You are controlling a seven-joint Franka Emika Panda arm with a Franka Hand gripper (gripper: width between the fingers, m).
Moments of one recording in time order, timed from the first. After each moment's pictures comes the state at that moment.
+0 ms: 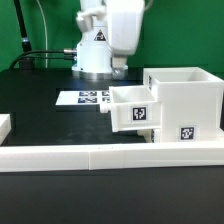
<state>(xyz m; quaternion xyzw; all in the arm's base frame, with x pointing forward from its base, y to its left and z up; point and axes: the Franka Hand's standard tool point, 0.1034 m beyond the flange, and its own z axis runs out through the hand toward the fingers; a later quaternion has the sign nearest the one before) 0.540 -0.035 0.122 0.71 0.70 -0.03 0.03</state>
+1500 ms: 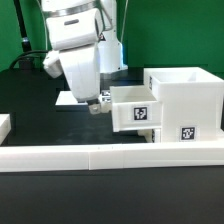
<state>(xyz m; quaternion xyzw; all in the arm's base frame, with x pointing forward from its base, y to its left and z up) 0.538 -0.030 0.060 0.73 0.67 0.03 -0.11</state>
